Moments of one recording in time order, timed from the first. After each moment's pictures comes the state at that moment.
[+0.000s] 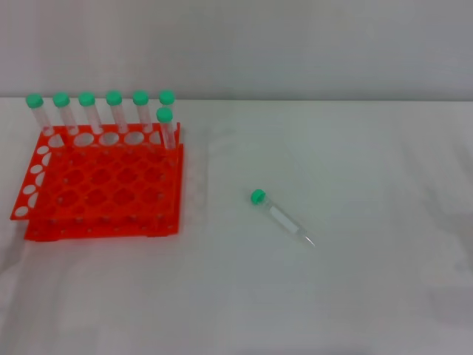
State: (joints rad) left arm -0.22 -2.09 -1.32 -0.13 -0.47 -1.32 2.77; right arm 0.37 2.02 -0.70 -0.01 2.43 1.37 -2.71
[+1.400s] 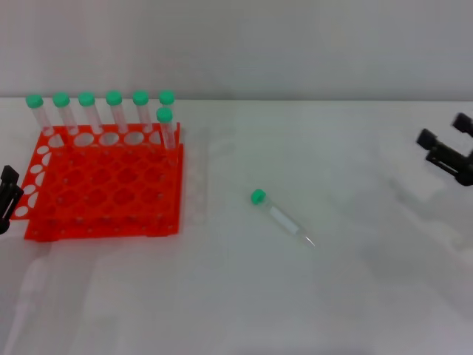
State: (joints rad) left arm -0.26 -2.09 -1.29 -0.14 -0.41 -1.32 2.73; right arm 0.38 1.98 -1.20 -0.35 2.37 1.24 -2.30
